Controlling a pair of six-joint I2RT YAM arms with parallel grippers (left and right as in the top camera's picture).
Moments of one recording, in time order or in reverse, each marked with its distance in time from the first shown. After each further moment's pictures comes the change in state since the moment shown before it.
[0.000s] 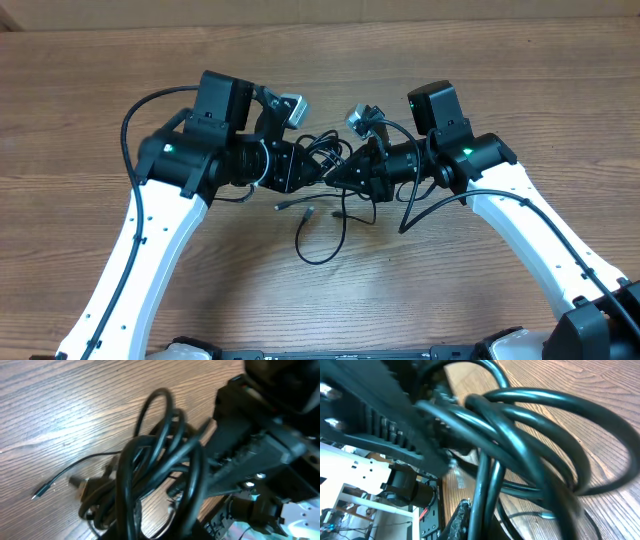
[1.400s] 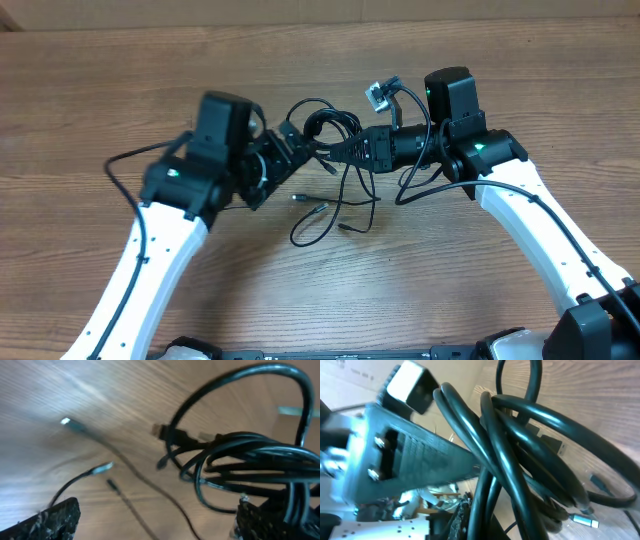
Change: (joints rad) left arm -0.013 -0.094 -0.206 0.233 -0.238 -0.889; right arm -0.058 0.000 0.003 0.165 0.008 0.590
